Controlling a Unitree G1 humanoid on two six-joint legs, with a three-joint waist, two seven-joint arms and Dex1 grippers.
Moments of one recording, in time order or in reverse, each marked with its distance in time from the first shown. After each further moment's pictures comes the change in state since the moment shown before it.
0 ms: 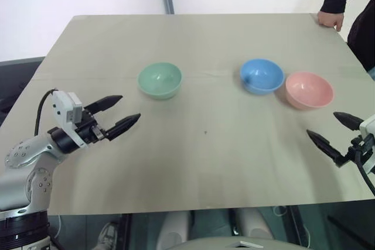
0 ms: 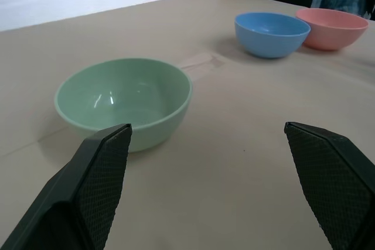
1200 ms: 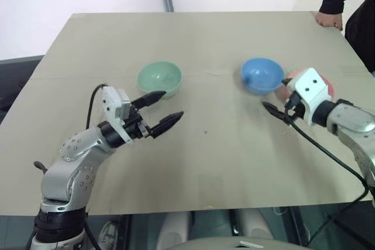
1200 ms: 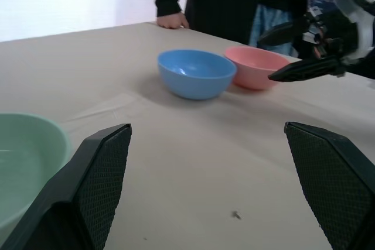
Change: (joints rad) left arm -0.098 -0.154 -0.219 -0.243 -0.014 0.082 0.226; right arm -0.703 -0.082 0.585 0.127 -0.173 0.278 -0.122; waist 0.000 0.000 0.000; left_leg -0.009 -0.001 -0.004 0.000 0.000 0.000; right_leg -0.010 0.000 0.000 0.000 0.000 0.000
